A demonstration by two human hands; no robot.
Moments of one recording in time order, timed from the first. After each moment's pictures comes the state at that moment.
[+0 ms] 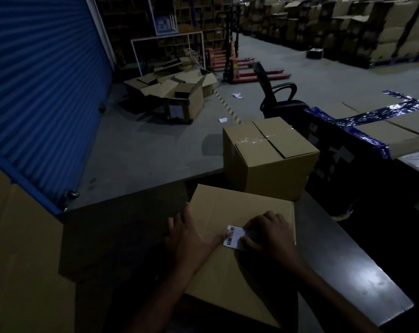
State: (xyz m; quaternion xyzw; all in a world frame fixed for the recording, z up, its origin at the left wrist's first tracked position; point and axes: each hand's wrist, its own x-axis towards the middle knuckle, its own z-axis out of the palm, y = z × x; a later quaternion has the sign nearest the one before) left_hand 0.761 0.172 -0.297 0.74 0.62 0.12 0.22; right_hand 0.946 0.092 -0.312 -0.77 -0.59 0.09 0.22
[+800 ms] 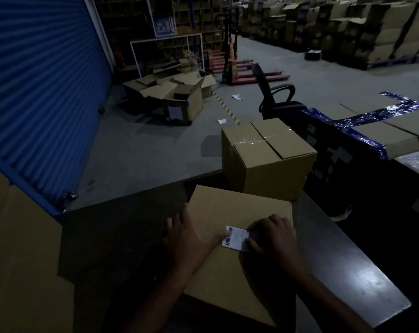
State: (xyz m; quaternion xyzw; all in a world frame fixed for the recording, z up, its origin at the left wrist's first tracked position) left_hand 0.762 0.172 -0.298 0.74 0.63 0.12 0.21; right_hand 0.944 0.078 -0.311 -0.78 -0.57 0.08 0.25
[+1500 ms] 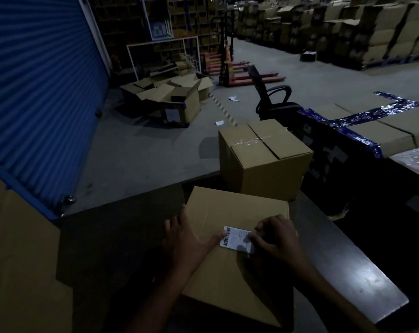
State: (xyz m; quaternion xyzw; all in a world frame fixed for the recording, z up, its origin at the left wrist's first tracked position) left_hand 0.760 0.172 -0.298 0.73 0.63 0.12 0.25; right_hand 0.952 0.068 -0.305 -0.78 -0.52 0.13 0.32
